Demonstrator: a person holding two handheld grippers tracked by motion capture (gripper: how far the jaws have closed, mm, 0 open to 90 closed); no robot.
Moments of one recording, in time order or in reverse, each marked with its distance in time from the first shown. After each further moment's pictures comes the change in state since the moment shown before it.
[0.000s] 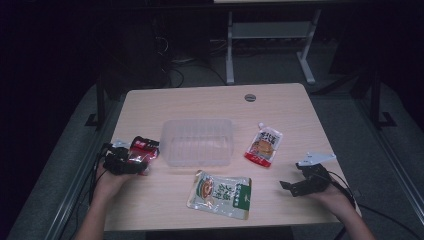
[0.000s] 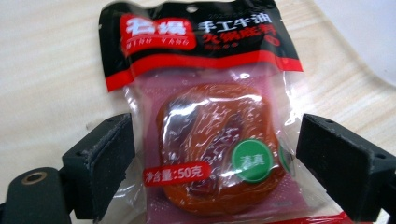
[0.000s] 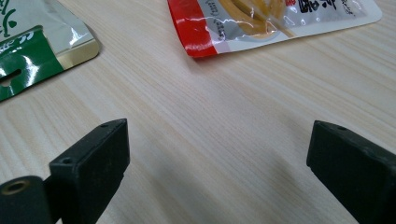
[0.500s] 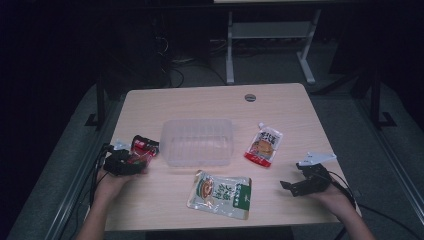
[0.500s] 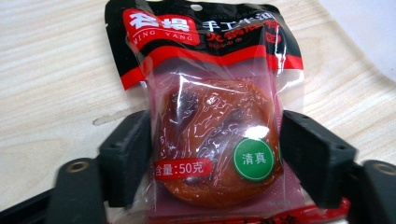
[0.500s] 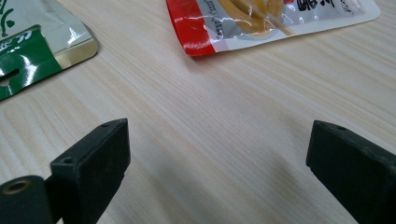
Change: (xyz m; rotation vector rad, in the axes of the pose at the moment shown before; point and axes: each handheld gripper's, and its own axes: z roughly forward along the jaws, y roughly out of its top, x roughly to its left) left arm -0.008 -0.002 -0.003 -0.020 0.060 0.023; right arm 0.000 0.000 0.000 0.003 -0.004 0.011
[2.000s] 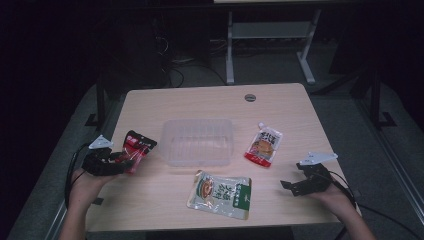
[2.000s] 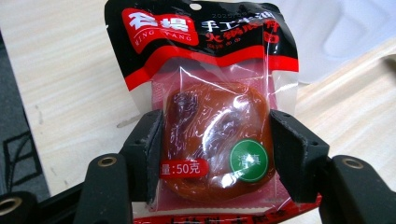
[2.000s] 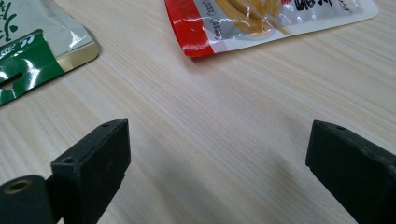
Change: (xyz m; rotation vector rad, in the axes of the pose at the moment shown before) left arm 0.011 0.013 -0.072 -0.053 -0.129 0.093; right arm -0.001 0.000 -0.001 -0.005 0.008 0.021
